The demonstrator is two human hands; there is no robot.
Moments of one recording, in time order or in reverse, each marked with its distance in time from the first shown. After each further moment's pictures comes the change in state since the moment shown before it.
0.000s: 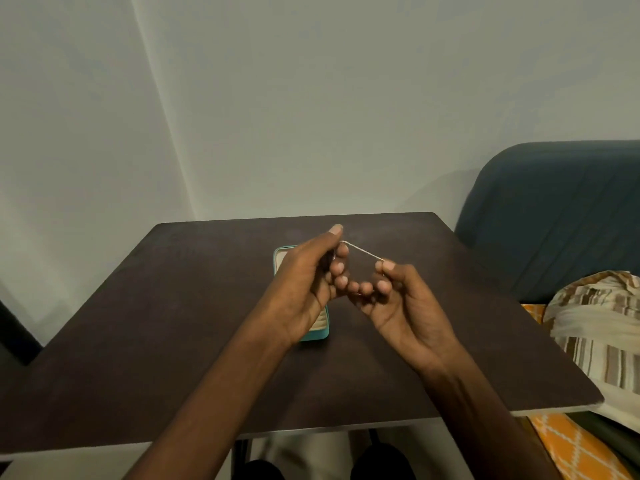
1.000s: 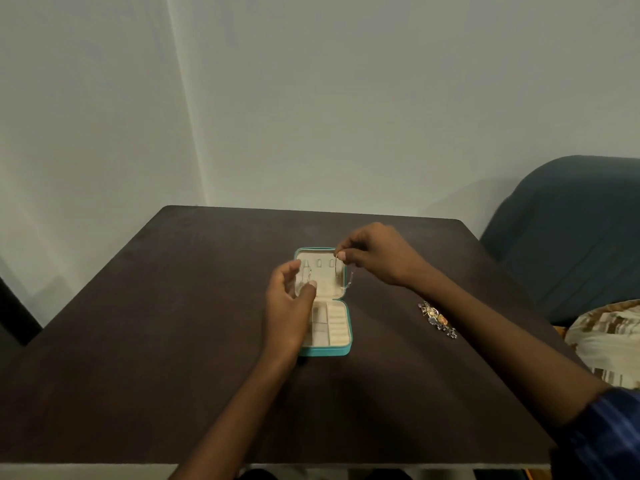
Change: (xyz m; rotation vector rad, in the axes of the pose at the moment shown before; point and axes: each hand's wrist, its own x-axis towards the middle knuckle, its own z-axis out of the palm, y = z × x) left_hand 0.046 -0.069 -0.105 0.406 0.557 0.263; right_hand 0.142 0.007 0.018 -1.825 -0.355 -0.270
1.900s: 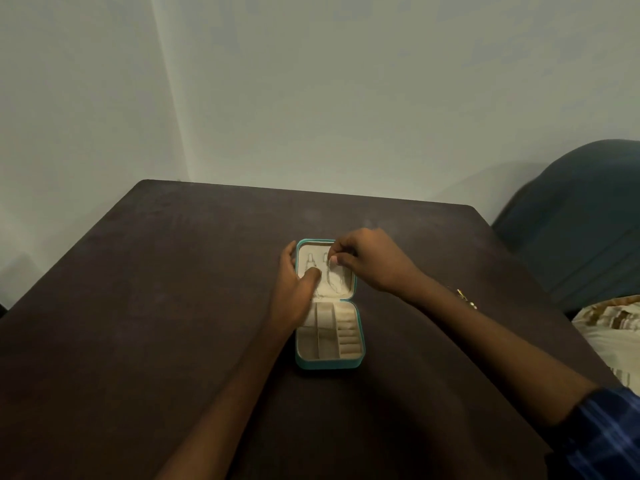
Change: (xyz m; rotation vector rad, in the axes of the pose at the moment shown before) left_hand 0.082 -0.061 0.013 0.058 -0.177 -0.123; right_hand 0.048 0.035 0.056 -0.130 -0.052 0.044
